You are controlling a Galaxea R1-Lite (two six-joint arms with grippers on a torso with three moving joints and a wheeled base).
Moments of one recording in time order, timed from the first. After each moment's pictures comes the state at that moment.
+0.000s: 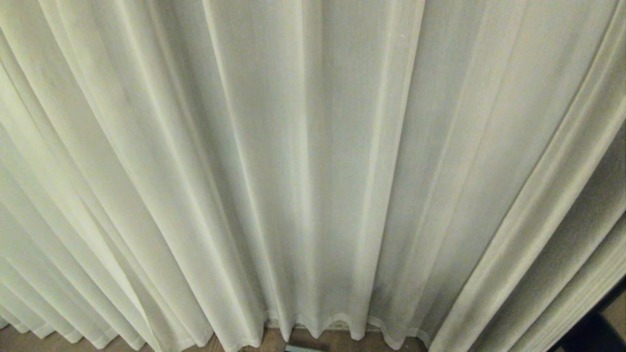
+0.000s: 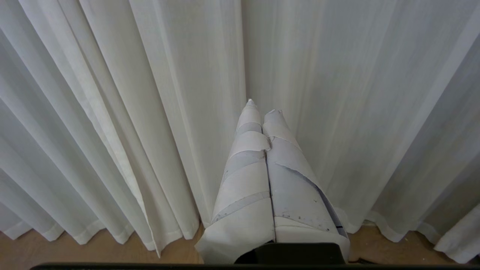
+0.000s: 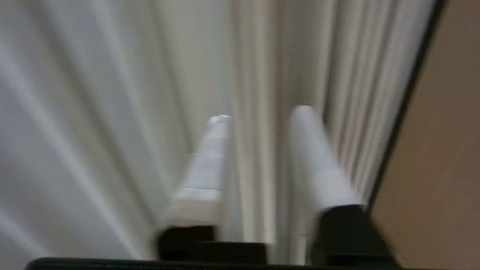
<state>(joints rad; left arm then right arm) 0.00 0.00 0.00 0.00 0.01 0.03 -0.55 0.69 -0.60 -0.21 0.17 0.12</state>
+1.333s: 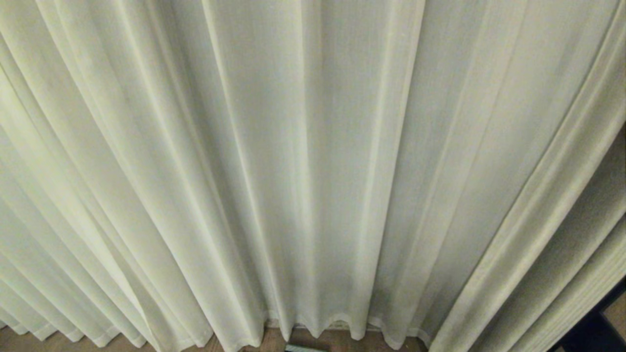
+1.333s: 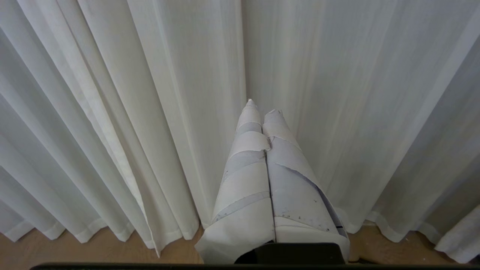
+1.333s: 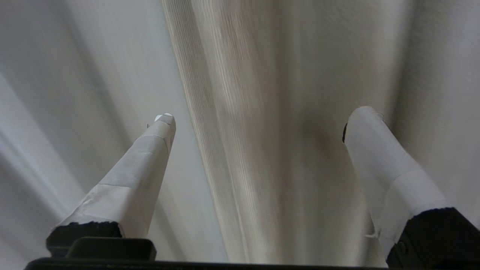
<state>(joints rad) 0.00 0.00 0.00 0.00 0.01 0.03 -0.59 1.61 -1.04 -0.80 0.32 0.23</state>
